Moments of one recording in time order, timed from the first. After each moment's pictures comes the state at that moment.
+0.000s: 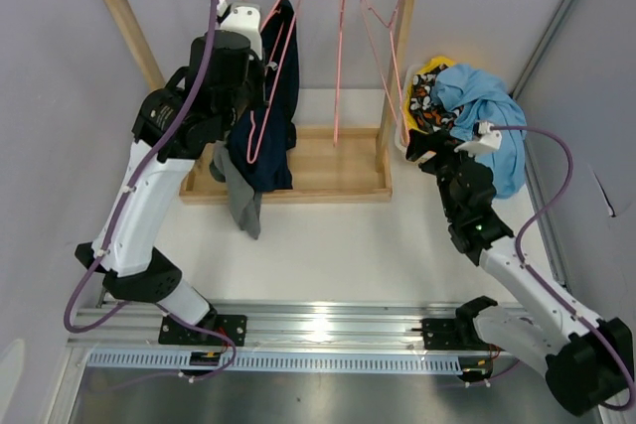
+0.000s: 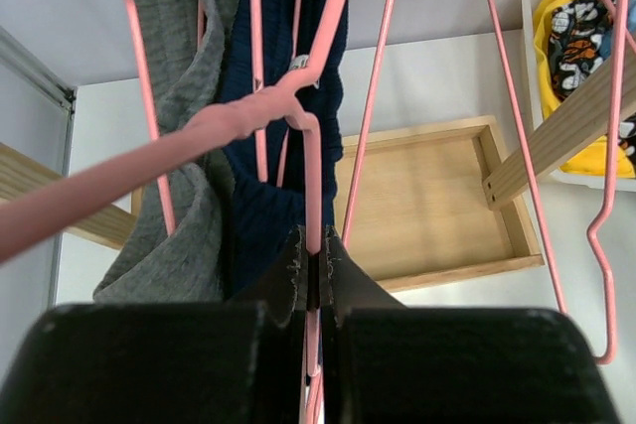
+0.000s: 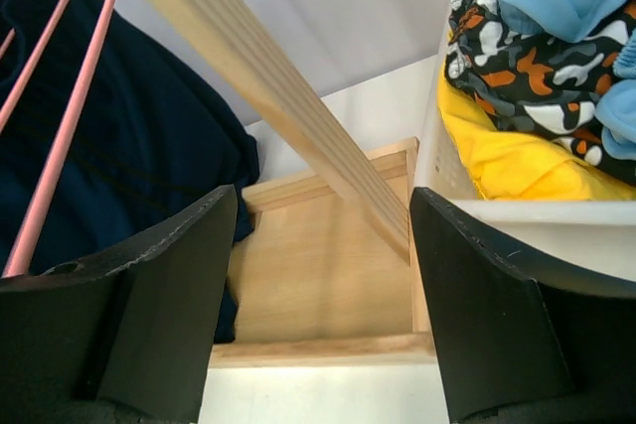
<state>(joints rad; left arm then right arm) -0.66 1.58 2.30 -1.11 -0.51 -0.18 0.43 0.98 0.70 0.35 0.35 0.52</state>
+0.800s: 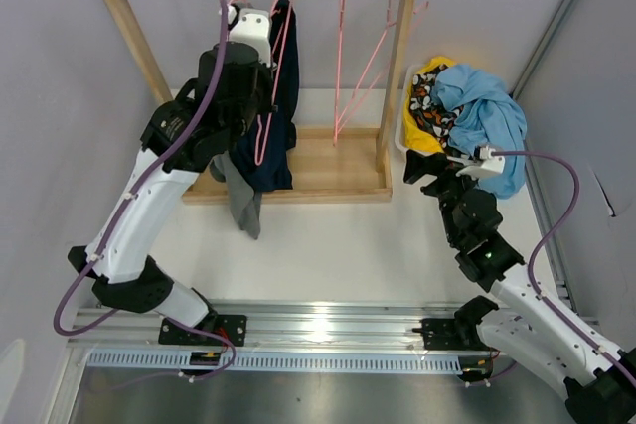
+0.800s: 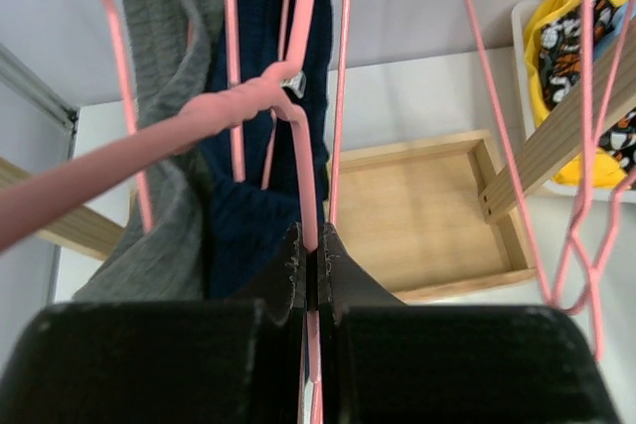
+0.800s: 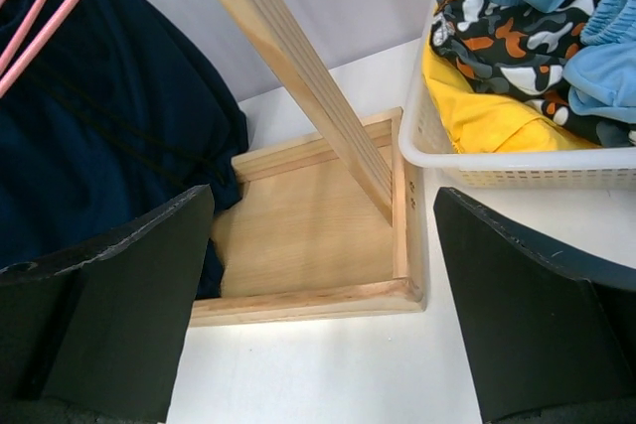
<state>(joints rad) -0.72 1.50 2.15 -0.98 -0.58 -0.15 0.58 0.76 0.59 0.24 0.49 0.46</state>
